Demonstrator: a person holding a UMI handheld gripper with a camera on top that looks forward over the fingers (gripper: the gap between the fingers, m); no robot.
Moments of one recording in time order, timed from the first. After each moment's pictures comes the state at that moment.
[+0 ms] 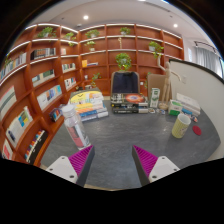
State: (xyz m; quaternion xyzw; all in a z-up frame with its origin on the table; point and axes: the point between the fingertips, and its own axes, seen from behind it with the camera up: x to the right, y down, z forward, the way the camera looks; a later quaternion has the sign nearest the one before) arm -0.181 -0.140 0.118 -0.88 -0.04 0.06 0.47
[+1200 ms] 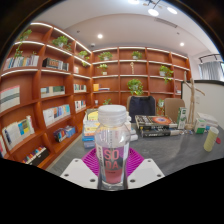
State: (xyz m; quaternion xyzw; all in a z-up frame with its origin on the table) arm -0.333 -0.024 0.084 -0.79 -0.07 0.07 0.61
